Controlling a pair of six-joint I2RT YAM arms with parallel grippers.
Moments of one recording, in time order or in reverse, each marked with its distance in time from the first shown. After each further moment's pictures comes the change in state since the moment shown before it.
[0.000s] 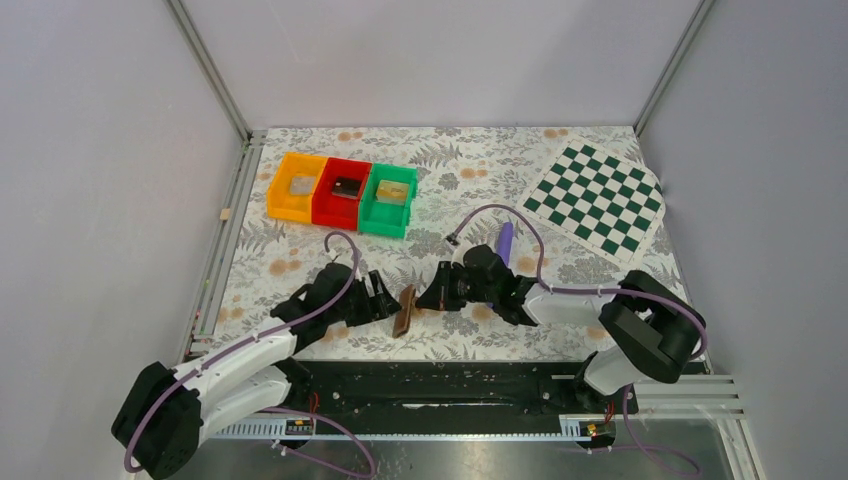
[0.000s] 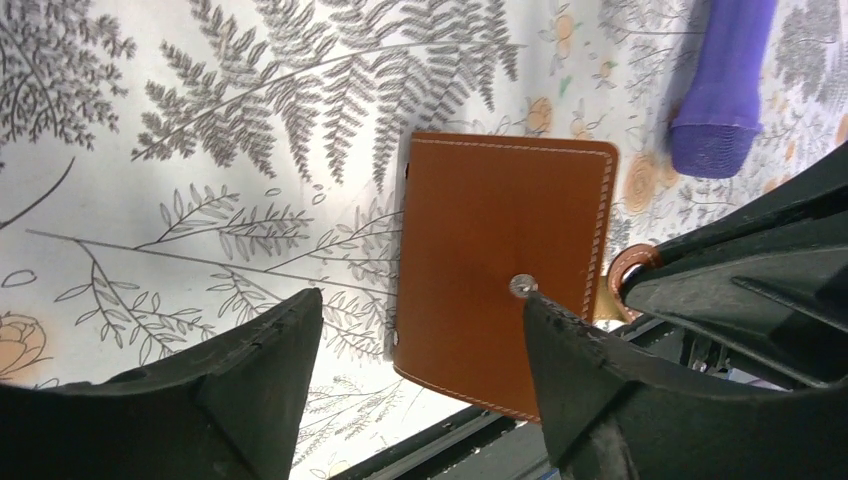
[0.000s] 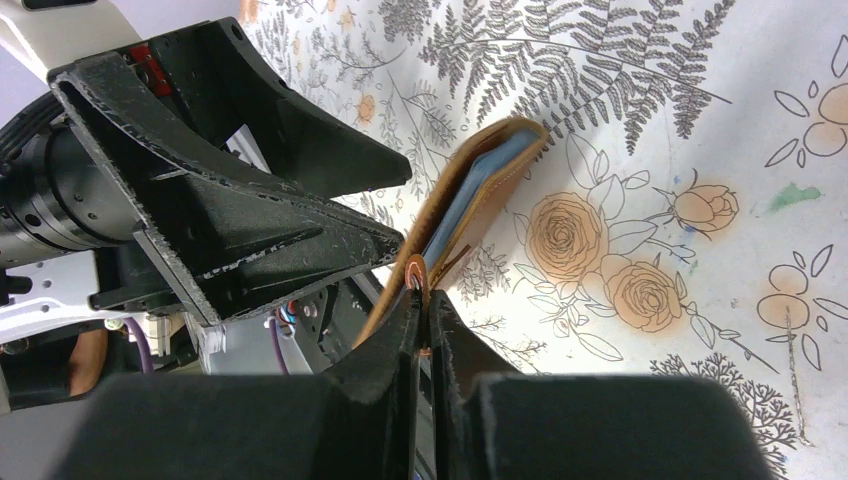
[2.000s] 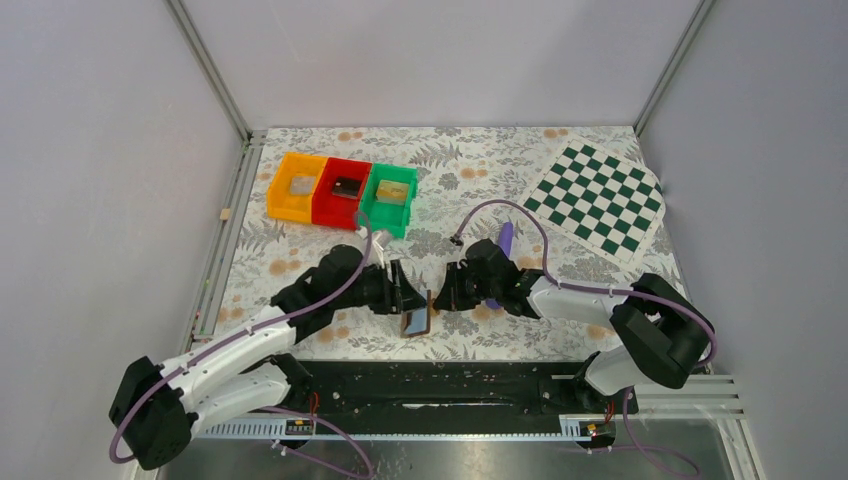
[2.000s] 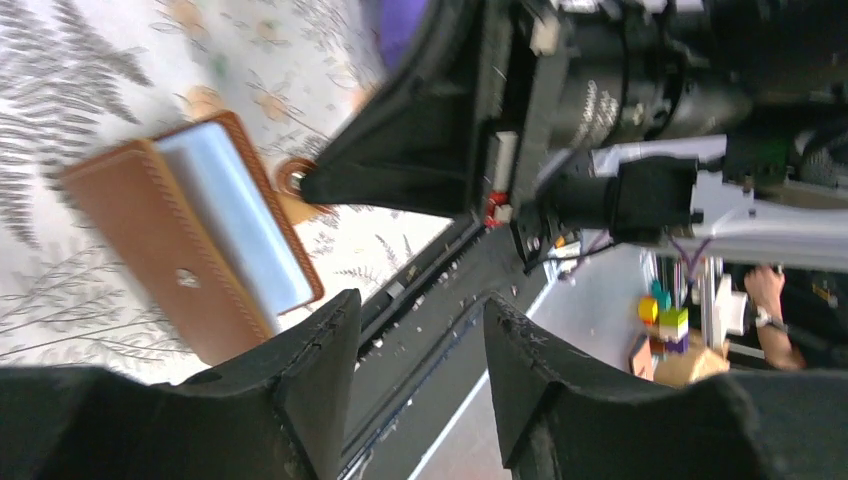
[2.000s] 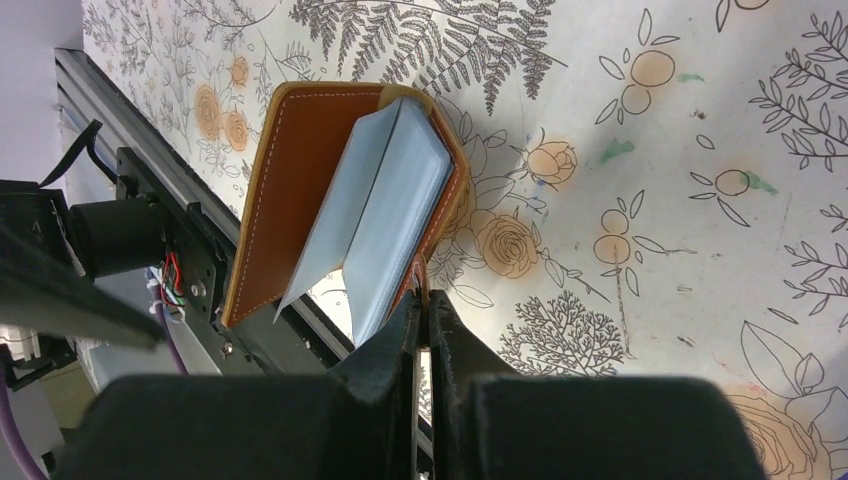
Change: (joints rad) left arm -0.090 -0.005 0.219 0.007 0.241 0.042; right arm -0.050 -0.051 0.047 -0.285 0.032 -0.209
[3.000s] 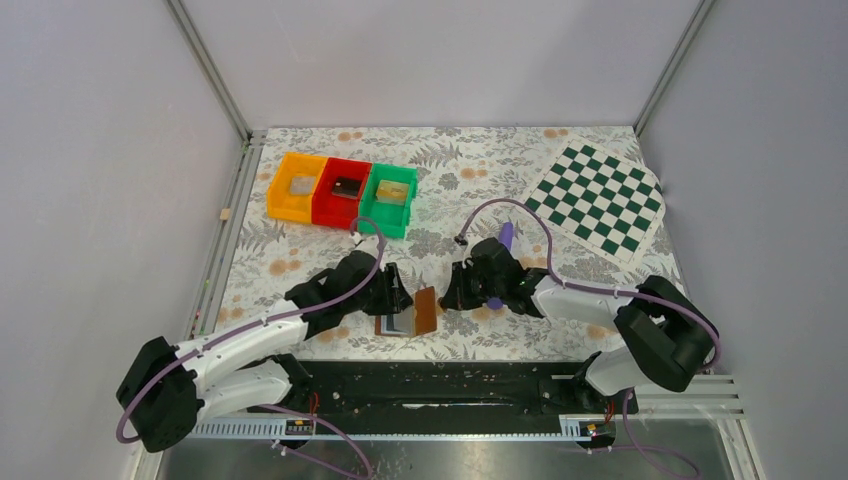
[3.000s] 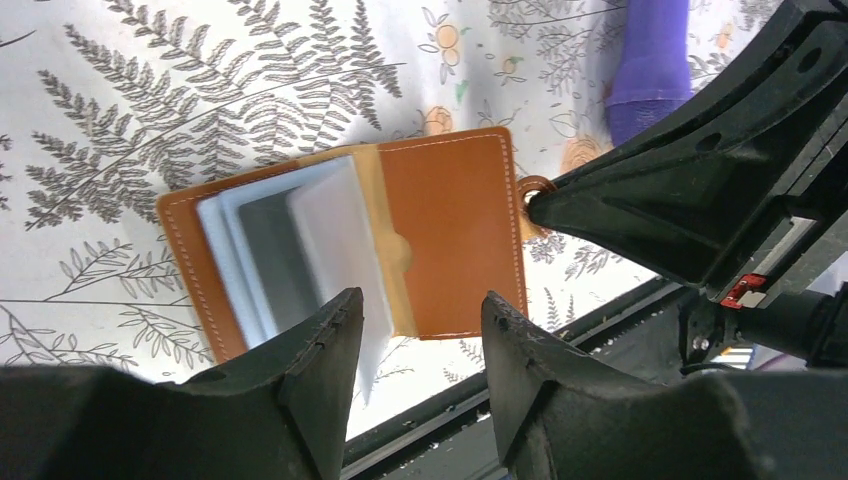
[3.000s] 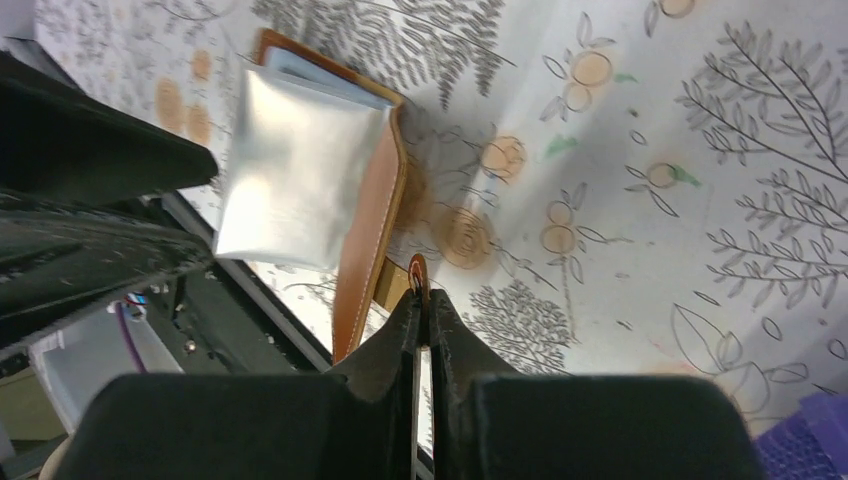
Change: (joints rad) left arm -0.078 0.112 0.009 -0.102 -0.341 0.019; right arm -0.027 -0.031 -0.008 -0.029 0.010 -0.065
